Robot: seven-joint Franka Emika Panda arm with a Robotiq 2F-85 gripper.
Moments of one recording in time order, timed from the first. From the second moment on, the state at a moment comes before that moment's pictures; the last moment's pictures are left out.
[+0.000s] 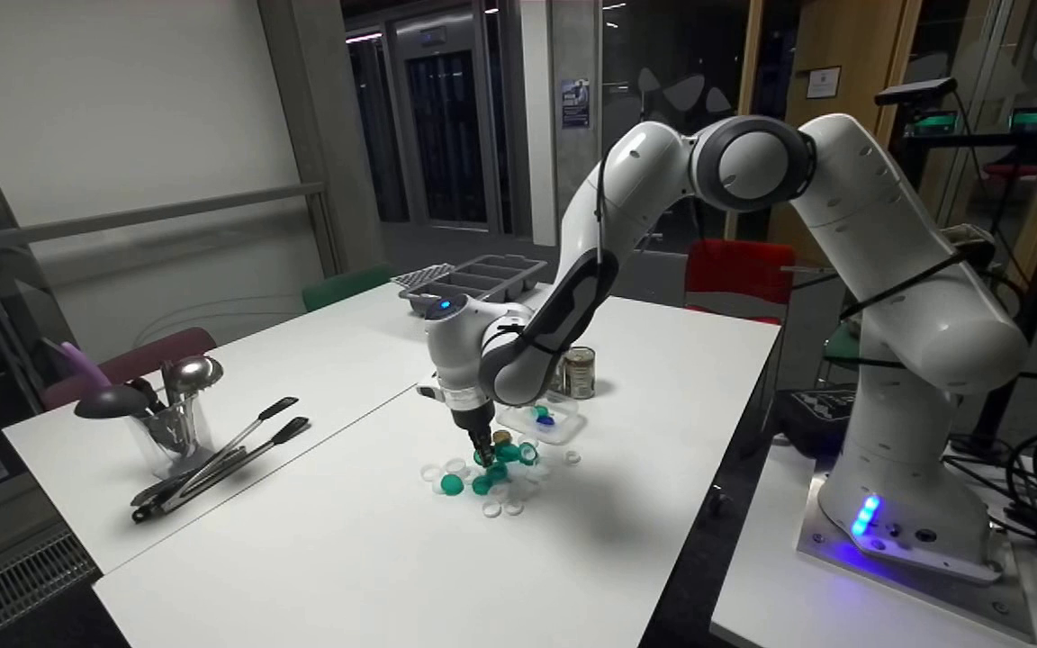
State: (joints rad) arm 0.32 0.64 0.12 -1.83 -0.36 2.41 -0.28
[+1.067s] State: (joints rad) arm 0.33 0.15 0.19 -2.37 -0.42 2.41 -0.21
